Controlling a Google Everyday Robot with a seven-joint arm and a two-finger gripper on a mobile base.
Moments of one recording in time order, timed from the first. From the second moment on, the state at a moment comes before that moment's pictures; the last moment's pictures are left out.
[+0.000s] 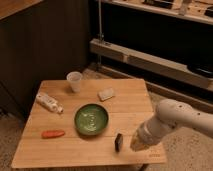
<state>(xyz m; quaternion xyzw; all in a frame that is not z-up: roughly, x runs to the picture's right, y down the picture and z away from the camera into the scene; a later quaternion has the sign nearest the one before) 0.126 0.252 0.646 -0.38 0.22 0.79 0.42</state>
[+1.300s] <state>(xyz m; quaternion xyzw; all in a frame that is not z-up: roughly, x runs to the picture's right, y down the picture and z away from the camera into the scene) 0.095 0.248 0.661 -0.39 0.23 0.77 0.44</state>
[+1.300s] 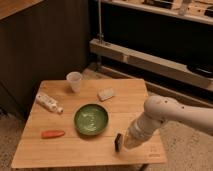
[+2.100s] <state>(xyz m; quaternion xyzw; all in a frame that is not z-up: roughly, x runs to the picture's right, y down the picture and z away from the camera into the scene) 0.084 0.244 0.671 -0.39 0.23 0.76 0.46</state>
